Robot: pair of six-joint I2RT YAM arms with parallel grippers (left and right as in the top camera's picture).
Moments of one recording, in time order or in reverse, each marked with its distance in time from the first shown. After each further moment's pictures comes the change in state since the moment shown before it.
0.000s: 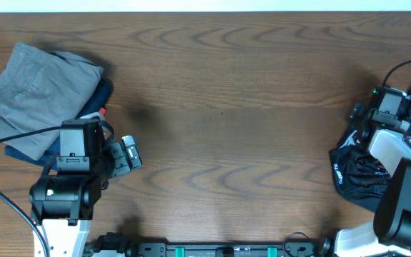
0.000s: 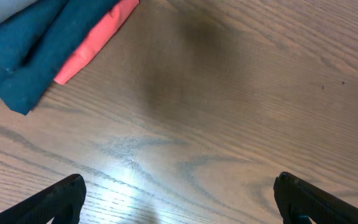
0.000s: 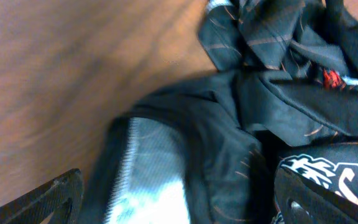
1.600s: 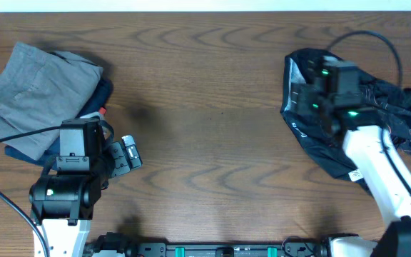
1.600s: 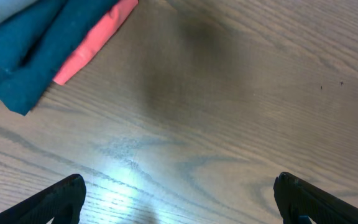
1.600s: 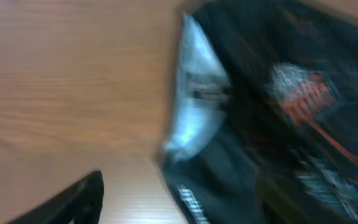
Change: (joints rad) left arm 0.000 0.001 0.002 -0.001 0.003 0.000; right arm 0.390 -0.262 0.190 -0.452 -0.420 0.048
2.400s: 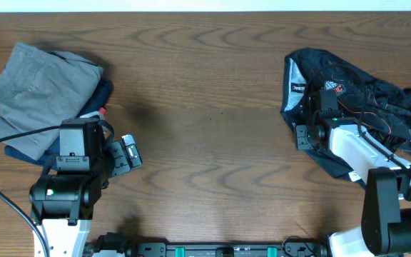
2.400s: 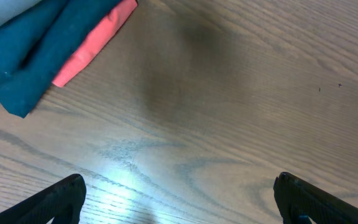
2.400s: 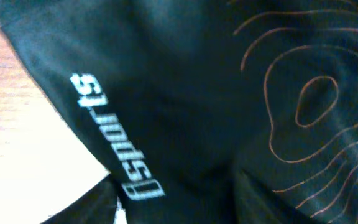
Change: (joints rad) left arm 0.000 0.000 0.000 0.008 0.000 0.000; right arm 0.006 0.225 -0.166 0.000 0.144 -0.128
